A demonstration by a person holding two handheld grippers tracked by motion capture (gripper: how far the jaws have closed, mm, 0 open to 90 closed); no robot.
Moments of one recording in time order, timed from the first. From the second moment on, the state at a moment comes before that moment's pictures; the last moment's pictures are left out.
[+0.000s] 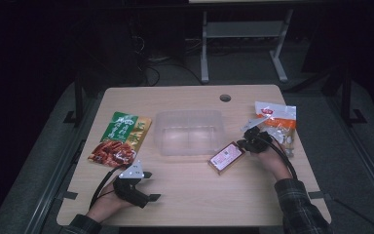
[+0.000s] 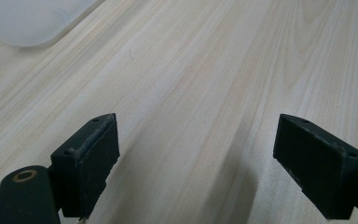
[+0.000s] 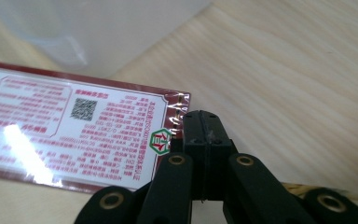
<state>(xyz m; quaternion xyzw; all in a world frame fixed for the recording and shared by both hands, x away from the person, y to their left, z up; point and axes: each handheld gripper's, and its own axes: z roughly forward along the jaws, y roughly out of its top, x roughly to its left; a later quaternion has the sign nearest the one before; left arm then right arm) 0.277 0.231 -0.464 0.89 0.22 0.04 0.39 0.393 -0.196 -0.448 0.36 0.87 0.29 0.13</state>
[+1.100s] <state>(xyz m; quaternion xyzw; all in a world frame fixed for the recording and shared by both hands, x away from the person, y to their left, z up) 0.276 0.229 -0.466 0.90 0.22 0.04 0.39 0.331 -0.170 -0.446 0.28 0.90 0.33 0.06</state>
